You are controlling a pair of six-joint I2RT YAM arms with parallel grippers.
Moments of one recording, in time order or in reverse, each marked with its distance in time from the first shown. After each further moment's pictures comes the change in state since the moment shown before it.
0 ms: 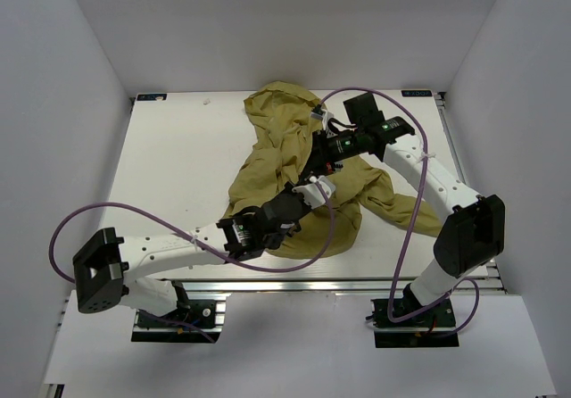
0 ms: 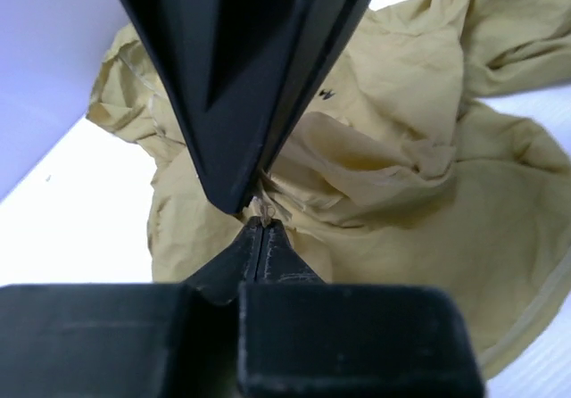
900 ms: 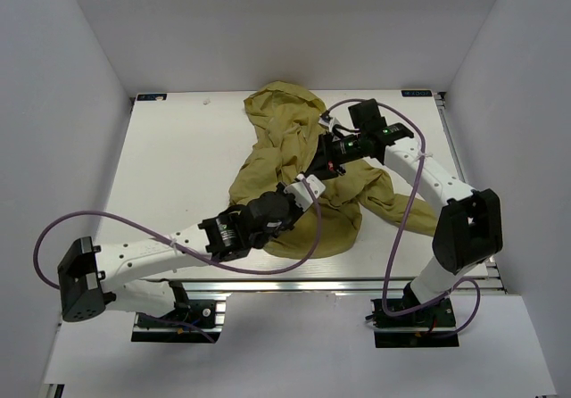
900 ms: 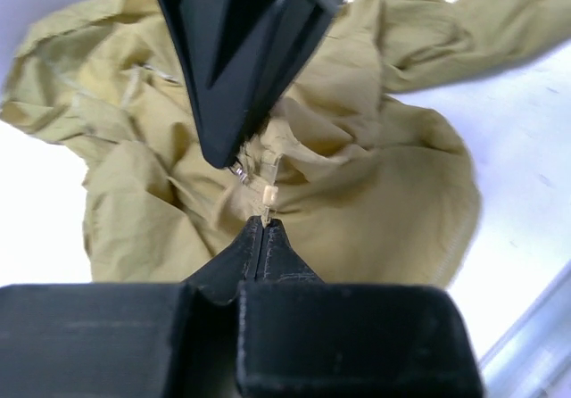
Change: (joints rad) left arm 0.014 -0.105 -0.001 -0.114 0.184 -0.125; right arm -0.054 0.015 -0.099 0.107 -0.034 0.213
